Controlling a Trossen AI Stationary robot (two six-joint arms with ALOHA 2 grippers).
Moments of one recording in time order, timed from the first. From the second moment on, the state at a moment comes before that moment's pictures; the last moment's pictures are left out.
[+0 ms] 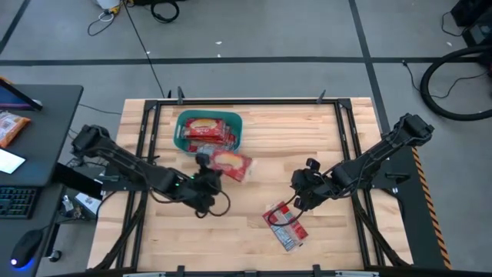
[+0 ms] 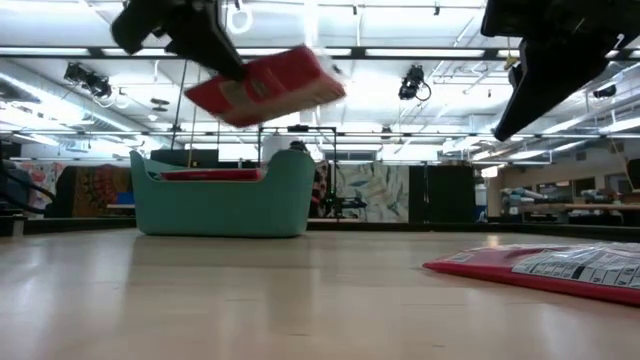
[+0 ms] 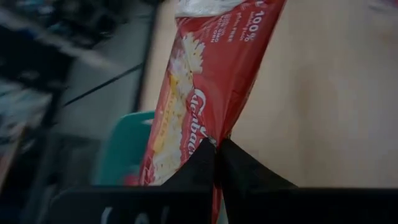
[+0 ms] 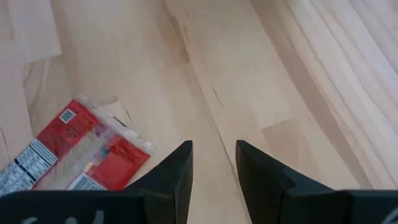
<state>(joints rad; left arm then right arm) -0.46 1.45 1.05 -0.57 -0.89 -0.03 0.51 1.34 0.86 -0.69 0.53 0.77</state>
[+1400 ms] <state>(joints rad) 0.03 1.33 0.88 -0.62 -0.79 0.14 0.61 1.62 0.86 -0.37 0.01 0.63</state>
